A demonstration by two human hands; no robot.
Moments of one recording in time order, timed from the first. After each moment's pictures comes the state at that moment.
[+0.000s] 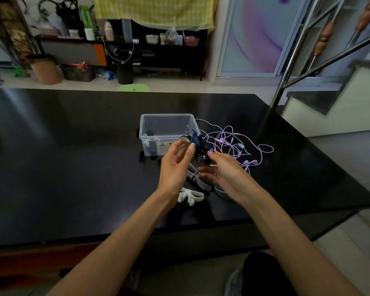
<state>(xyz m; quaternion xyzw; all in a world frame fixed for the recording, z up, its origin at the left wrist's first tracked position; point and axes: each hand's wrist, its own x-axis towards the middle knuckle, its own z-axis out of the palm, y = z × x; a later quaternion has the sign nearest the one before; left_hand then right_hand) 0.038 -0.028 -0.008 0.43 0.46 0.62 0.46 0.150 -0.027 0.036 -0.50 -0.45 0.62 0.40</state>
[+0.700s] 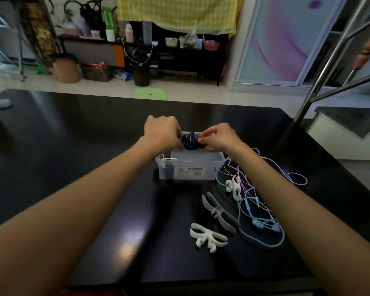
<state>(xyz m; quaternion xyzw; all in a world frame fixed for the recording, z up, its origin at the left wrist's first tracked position) -0.065 0.102 0.076 0.69 0.72 0.08 -0.01 0.082 0.126 0.075 -0.59 -0.66 0.39 0.24</state>
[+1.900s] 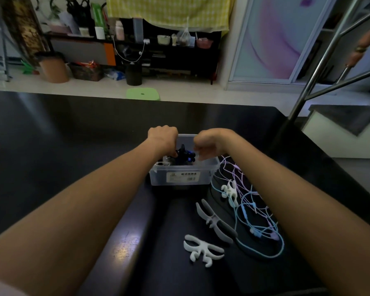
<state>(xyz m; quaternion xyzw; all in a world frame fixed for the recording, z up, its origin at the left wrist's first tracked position) -0.054 0.142 0.050 0.70 0.71 -0.03 0.05 0.071 0.169 0.069 -0.63 -0.64 0.44 -0.01</state>
